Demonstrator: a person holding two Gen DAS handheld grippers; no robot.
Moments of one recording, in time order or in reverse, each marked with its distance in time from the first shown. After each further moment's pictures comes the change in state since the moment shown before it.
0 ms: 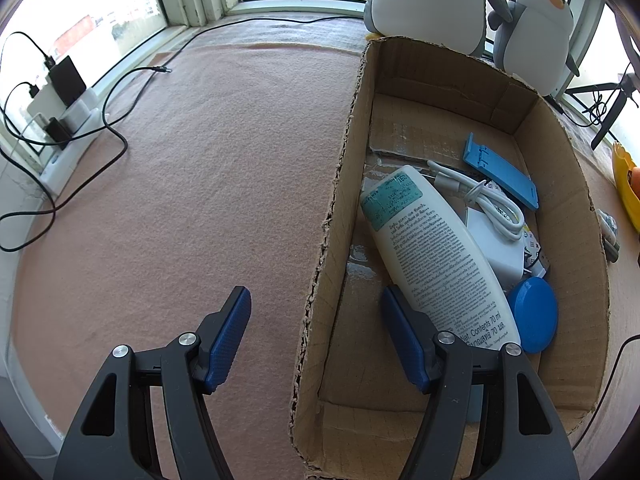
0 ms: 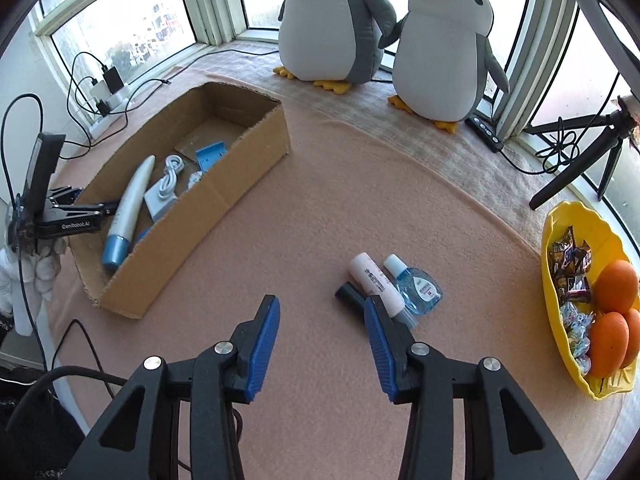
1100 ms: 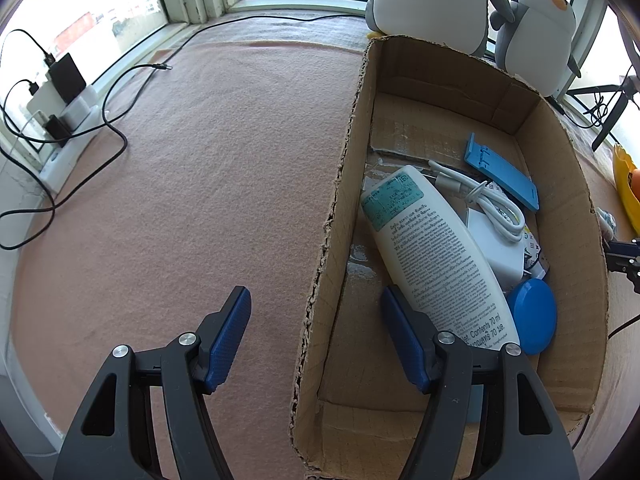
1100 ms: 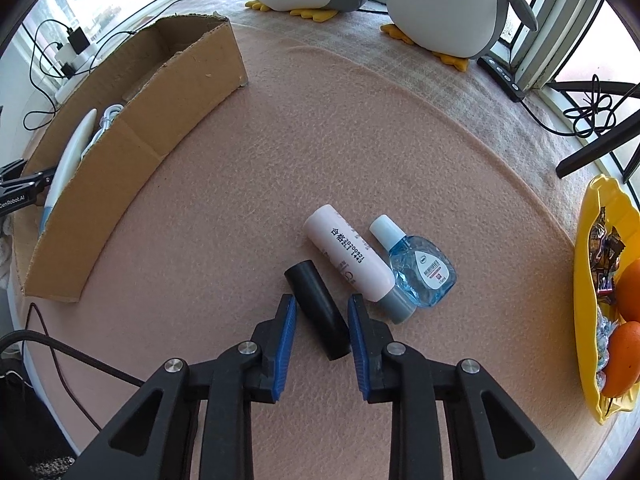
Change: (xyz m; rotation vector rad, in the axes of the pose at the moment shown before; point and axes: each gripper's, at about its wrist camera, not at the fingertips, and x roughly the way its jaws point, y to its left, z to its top) left arm 0.003 0.000 0.001 -0.004 0.003 -0.002; right arm 0.064 -0.022 0.005 -0.008 0.180 -0.020
